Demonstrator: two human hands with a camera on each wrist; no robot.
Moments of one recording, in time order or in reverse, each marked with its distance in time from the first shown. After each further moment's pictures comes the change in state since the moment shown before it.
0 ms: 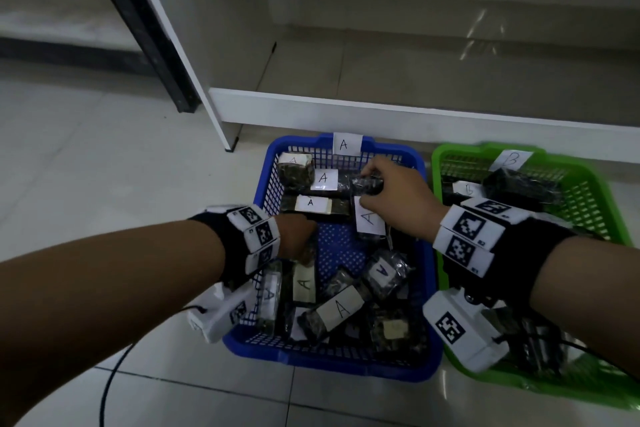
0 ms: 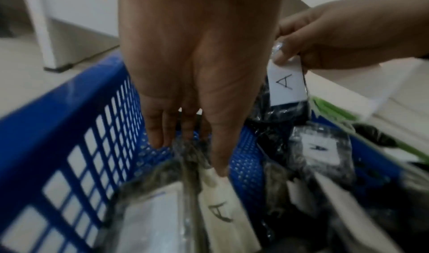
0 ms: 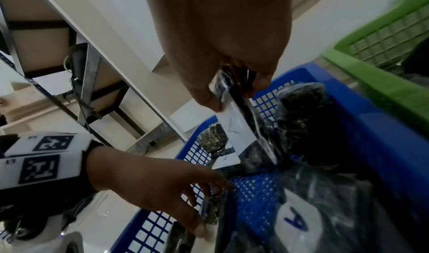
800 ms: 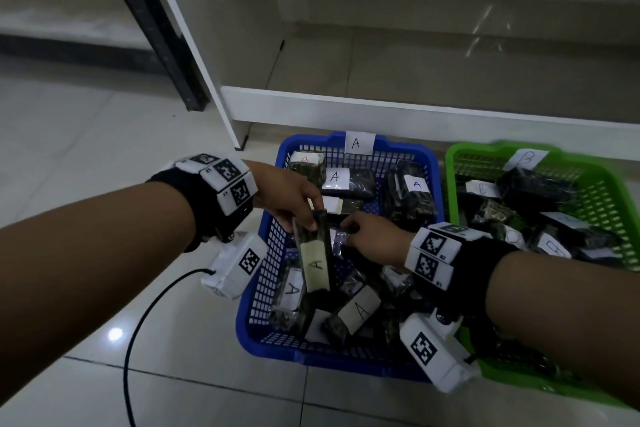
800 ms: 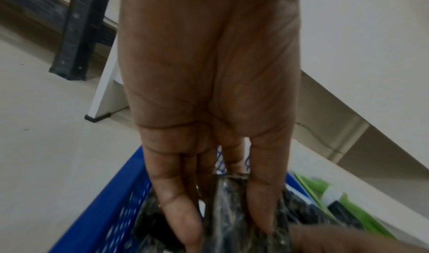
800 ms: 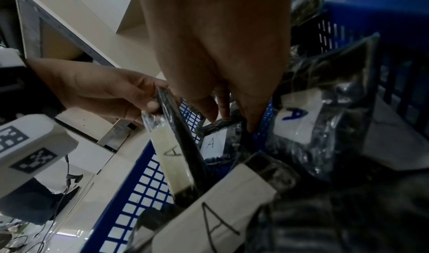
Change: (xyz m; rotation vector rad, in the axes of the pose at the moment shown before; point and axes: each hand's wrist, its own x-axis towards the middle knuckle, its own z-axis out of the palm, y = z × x) left_hand -0.030 -0.032 -0.055 -0.794 -0.146 0.006; right_hand -0.003 -0.001 0.064 -0.054 -0.423 0.262
